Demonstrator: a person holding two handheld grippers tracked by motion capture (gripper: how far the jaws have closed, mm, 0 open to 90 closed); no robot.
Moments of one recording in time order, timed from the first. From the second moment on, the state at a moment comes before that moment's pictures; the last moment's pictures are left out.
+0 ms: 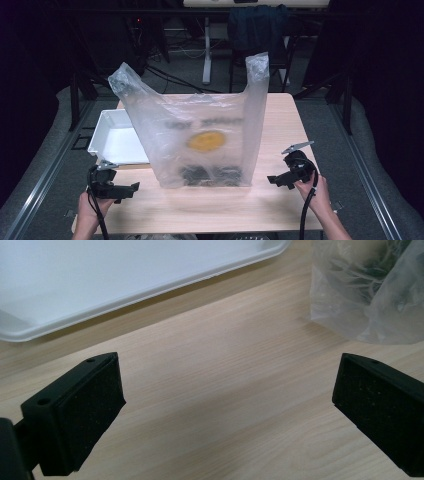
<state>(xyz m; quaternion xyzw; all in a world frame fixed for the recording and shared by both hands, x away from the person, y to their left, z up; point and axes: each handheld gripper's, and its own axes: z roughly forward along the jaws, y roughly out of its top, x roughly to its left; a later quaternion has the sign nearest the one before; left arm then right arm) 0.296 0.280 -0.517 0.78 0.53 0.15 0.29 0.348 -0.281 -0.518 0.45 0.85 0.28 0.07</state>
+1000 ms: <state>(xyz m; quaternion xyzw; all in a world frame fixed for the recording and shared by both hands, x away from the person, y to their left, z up) 0.295 0.251 -0.501 0.79 0.47 0.11 0.37 0.330 -0.250 -0.499 0.42 0.86 0.29 0.07</state>
